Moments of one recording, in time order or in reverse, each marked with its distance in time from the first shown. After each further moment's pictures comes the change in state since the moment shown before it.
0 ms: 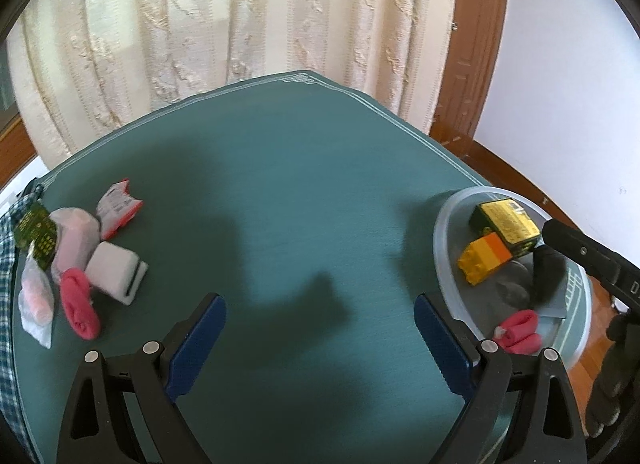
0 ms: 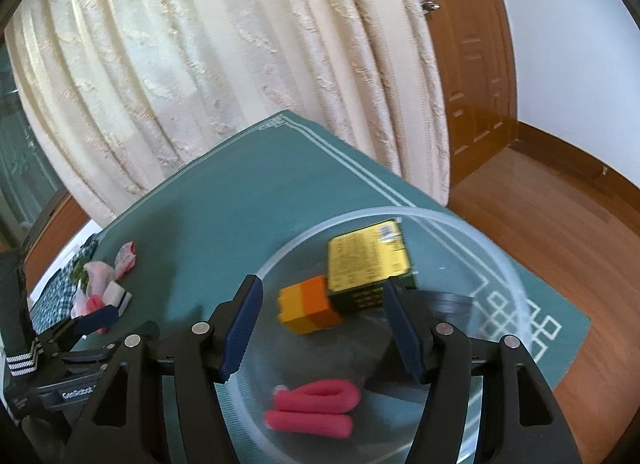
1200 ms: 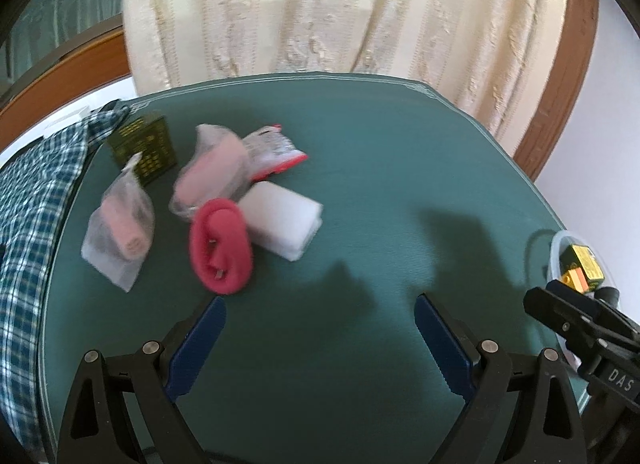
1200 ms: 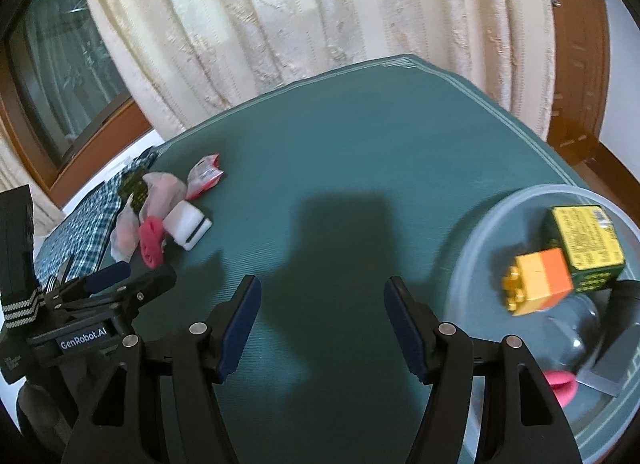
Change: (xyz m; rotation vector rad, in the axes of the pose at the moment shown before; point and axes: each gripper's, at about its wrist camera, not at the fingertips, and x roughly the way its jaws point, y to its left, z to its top) left arm -0.021 0.132 -0.039 -0.264 -0.006 0.130; right arm 0.062 0.137 -0.043 -0.230 0.187 0.186
